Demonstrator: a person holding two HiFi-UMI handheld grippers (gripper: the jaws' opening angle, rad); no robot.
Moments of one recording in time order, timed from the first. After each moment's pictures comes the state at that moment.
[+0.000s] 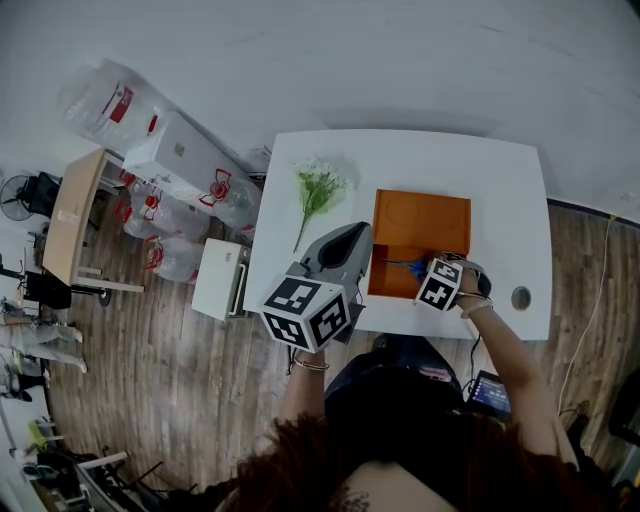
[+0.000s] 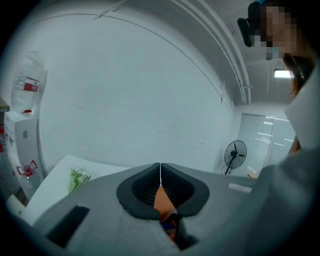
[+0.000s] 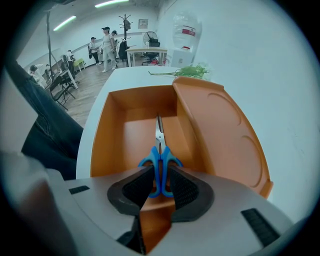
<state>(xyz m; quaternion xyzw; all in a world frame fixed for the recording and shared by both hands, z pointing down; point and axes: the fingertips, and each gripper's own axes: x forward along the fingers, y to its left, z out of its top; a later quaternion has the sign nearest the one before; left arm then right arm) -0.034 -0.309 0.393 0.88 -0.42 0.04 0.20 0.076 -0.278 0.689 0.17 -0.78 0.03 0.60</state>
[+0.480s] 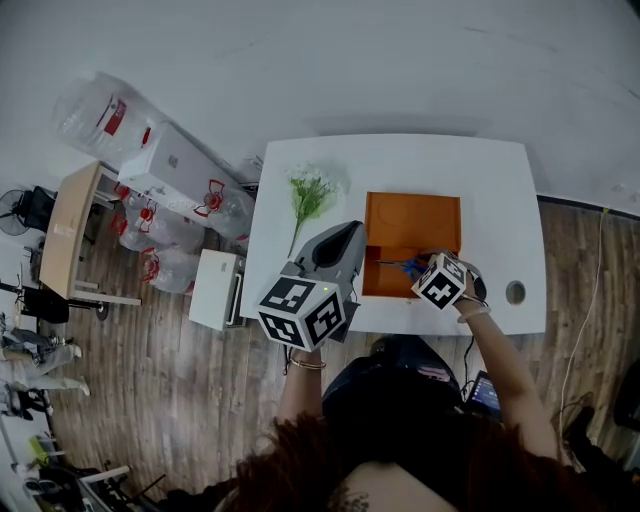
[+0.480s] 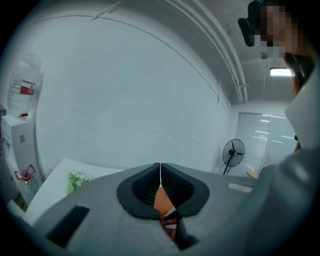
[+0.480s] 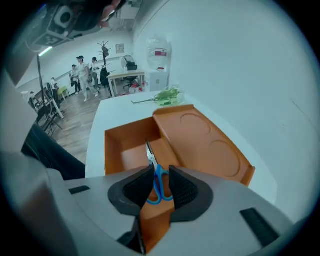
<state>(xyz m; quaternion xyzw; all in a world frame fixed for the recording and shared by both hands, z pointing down) -0.029 -0.304 0.385 0.89 -0.41 0.04 0.18 0.071 -0.286 0.640 0.28 -0.82 0.09 0.49</state>
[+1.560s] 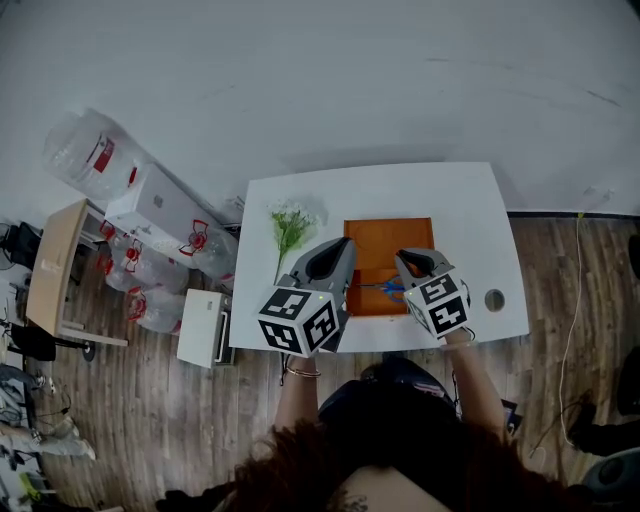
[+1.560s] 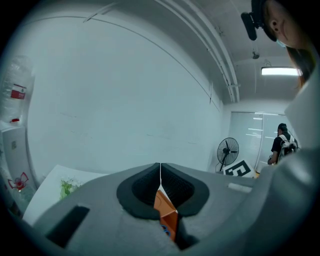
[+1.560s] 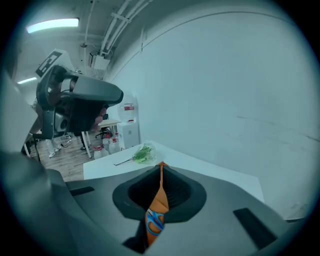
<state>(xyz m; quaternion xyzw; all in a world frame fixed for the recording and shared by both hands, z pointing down) -0.005 -0.296 0.370 0.91 -0.39 0.03 0.16 0.081 -0.296 0.477 0.48 -0.84 0.09 0.23</state>
